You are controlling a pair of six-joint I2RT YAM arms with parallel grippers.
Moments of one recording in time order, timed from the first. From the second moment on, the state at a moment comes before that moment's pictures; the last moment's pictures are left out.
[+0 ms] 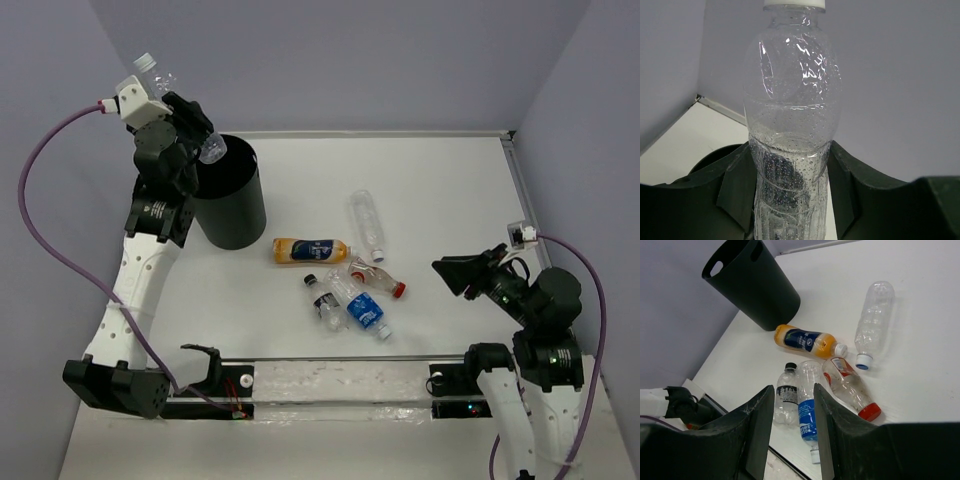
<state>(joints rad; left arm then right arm) -0.20 1.16 1.38 -0.14 -0.45 -0.45 0.01 0.30 0.72 -0.51 -0.64 0.47</state>
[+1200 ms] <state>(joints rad) -0.27 1.06 1.07 0.10 -0.32 -0.42 0.27 1.06 0.65 -0.04 -0.45 0.49</state>
